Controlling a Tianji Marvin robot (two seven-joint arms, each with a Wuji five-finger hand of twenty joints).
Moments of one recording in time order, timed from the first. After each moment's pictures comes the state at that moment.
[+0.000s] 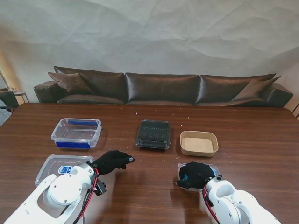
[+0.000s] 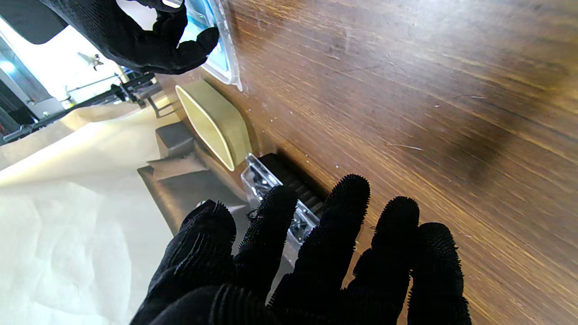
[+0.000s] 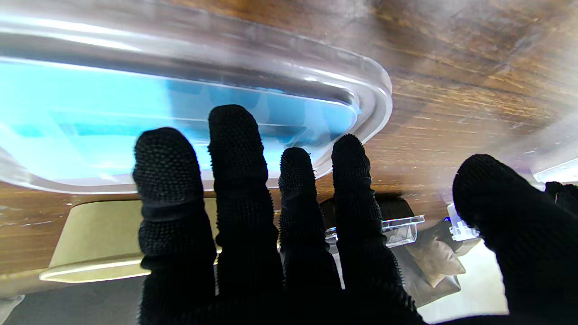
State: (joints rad) left arm 1.64 -1.08 -1.23 -1.72 0.25 0.10 -0.27; right arm -1.70 -1.04 1.18 -1.70 -0.96 0.04 0.16; left_hand 1.05 0.01 0.00 0.00 0.77 0.25 0.16 0.26 0.97 0.46 0.19 0.52 0.58 0.57 0.33 0.59 0.07 0.51 0.88 0.77; right_hand 0.21 -0.44 0.92 -0.03 0.75 -0.01 0.54 0.45 0.73 0.08 0.59 0.51 1.01 0.19 0.81 0.59 0.80 0.32 1.23 0.61
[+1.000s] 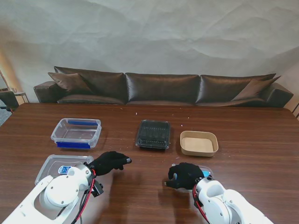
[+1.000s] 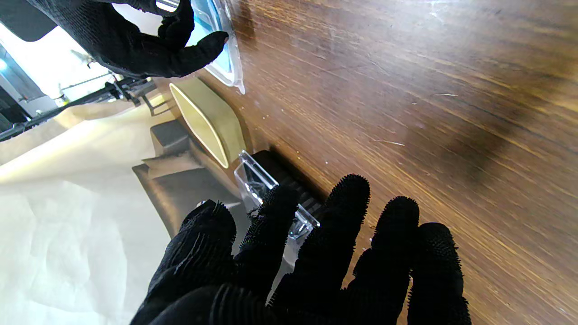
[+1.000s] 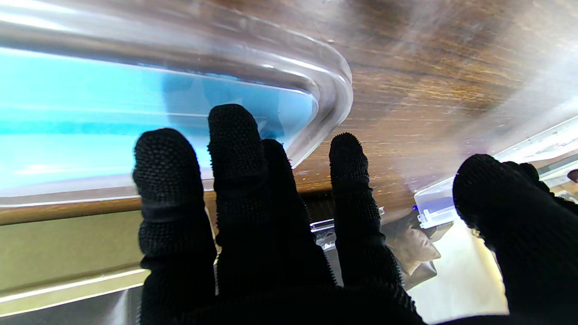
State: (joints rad) left arm 1.66 -1.07 -1.26 -1.73 0.26 0.10 -0.28; right arm -1.64 -1.04 1.07 -1.69 -0.86 0.08 0.12; left_hand 1.05 0.01 0.00 0.00 0.78 0.26 0.16 0.27 0.97 0.46 0.19 0.52 0.58 0.57 0.33 0.59 0.07 0.50 0.88 0.77; right_hand 0.21 -0.44 0.92 -0.03 0.77 0.01 0.54 0.42 0.89 0.25 0.45 0.41 1.01 0.19 0.79 0.59 0.80 0.32 1.24 0.61
